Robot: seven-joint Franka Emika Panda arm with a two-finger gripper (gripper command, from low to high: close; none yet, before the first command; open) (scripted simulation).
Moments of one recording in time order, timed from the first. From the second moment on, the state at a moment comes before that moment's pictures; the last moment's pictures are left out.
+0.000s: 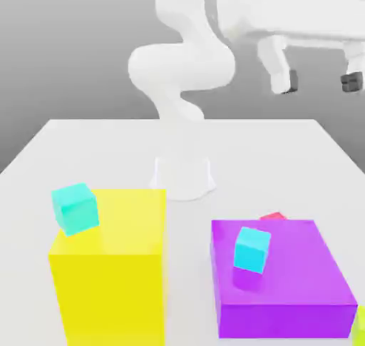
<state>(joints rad) 0.22 -0.16 0.07 -2.21 0.02 2.44 0.44</state>
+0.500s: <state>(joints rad) 0.38 0.39 0.16 -2.14 -0.11 2.56 0.22</state>
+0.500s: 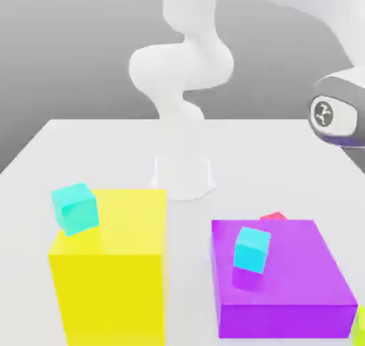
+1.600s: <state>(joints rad) 0.26 -0.10 0.11 -2.48 -0.01 2.41 0.41</state>
